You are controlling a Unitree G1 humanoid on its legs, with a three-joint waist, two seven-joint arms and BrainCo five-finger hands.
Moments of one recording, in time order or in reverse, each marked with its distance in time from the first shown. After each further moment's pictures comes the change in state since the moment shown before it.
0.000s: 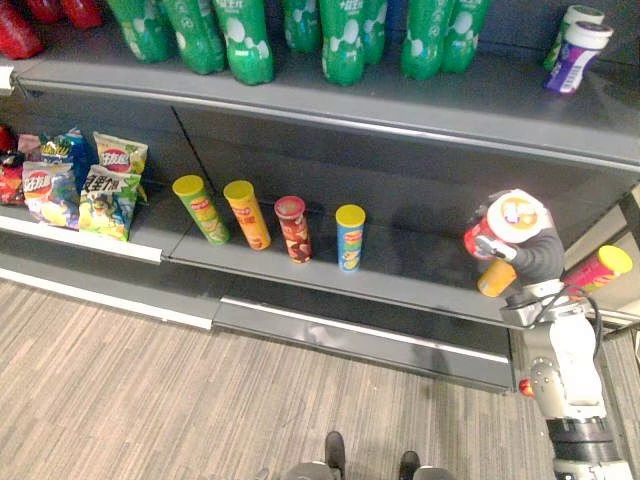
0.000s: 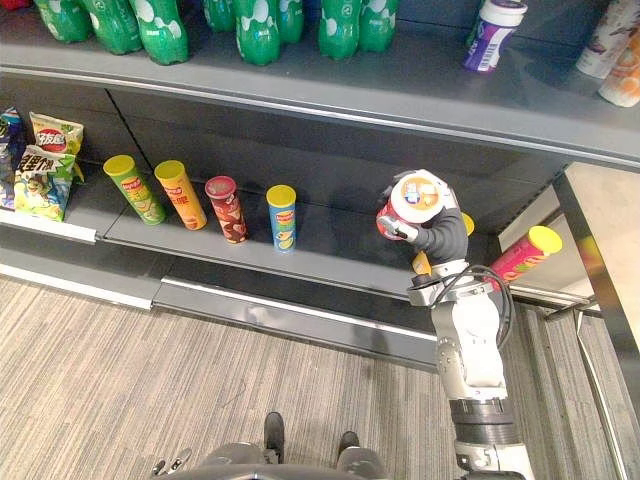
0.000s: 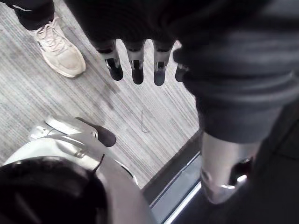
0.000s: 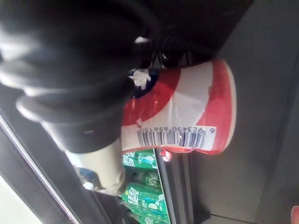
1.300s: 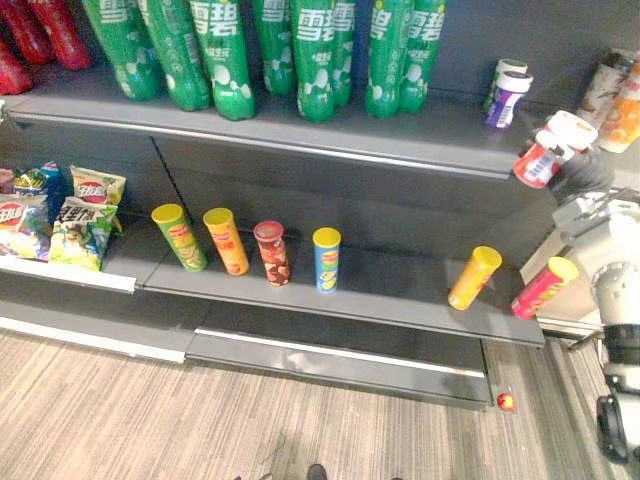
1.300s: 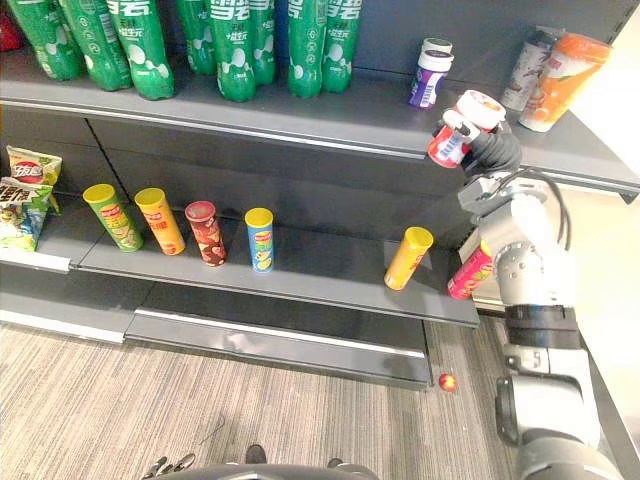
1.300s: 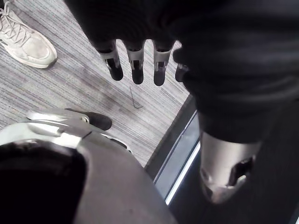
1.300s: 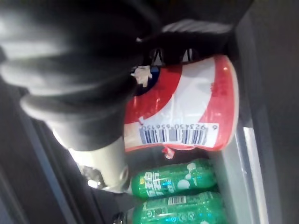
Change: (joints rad) left arm 0.001 0.049 -0.053 0.006 0.121 0.007 -0.022; right arm -0.492 -0.331 -0.072 0.307 0.452 0.573 -0.350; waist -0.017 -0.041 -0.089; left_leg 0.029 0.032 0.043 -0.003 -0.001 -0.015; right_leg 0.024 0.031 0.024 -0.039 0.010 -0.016
